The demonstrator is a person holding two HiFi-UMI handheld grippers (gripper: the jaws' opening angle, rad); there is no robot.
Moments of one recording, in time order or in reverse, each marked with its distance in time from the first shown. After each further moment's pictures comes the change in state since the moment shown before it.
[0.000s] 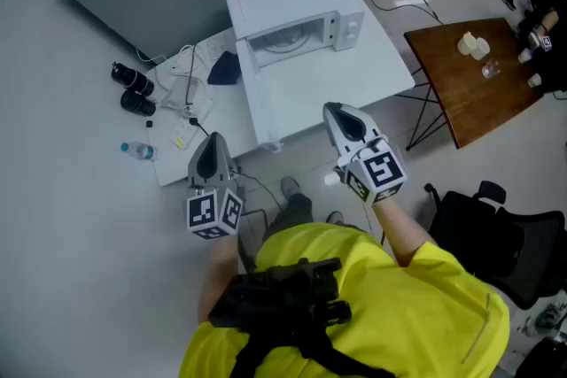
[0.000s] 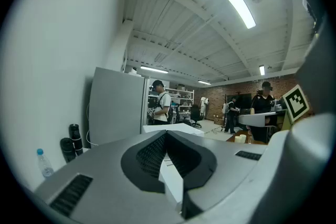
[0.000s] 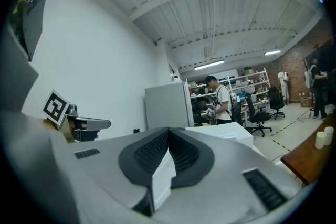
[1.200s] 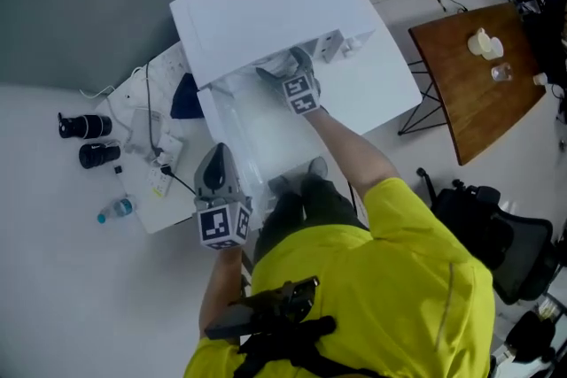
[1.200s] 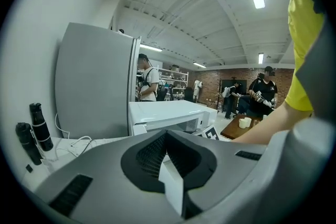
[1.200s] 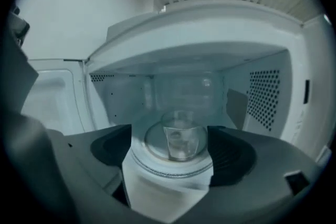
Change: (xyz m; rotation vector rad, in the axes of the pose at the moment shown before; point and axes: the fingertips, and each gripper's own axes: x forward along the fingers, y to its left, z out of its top) left arm 0.236 0.021 -0.106 0.019 0.211 -0.073; right arm 0.398 -0.226 -0.274 -0.044 0.278 -0.098
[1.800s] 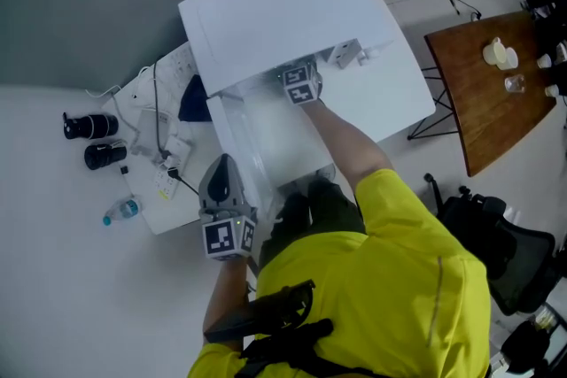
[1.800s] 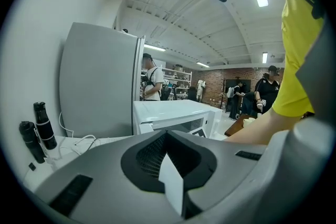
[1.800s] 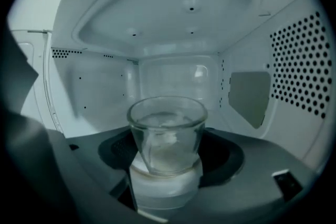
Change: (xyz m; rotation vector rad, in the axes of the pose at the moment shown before) left arm 0.001 0.014 -0.002 -0.010 0.018 0.030; right arm 0.065 -0.024 -0.020 0.009 0.050 -0.106
